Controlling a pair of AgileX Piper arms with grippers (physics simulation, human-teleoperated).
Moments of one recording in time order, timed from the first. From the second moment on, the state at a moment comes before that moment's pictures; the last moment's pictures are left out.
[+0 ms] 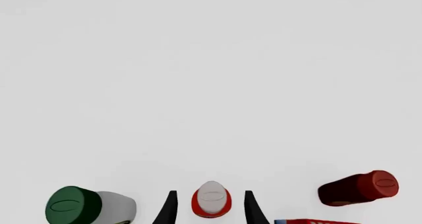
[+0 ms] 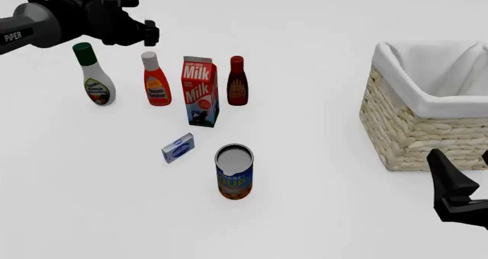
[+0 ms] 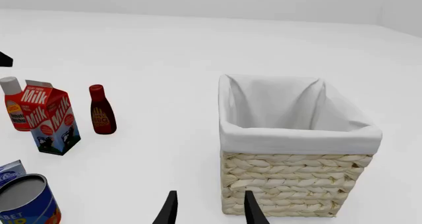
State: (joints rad) left arm -0.08 2.04 -1.74 0.36 -0.01; right arm 0.02 0.30 0.00 -0.22 -0.04
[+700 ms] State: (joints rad) left arm -0.08 2.10 -1.76 0.34 -0.02; right arm 0.02 0.33 0.00 -0.24 -0.04
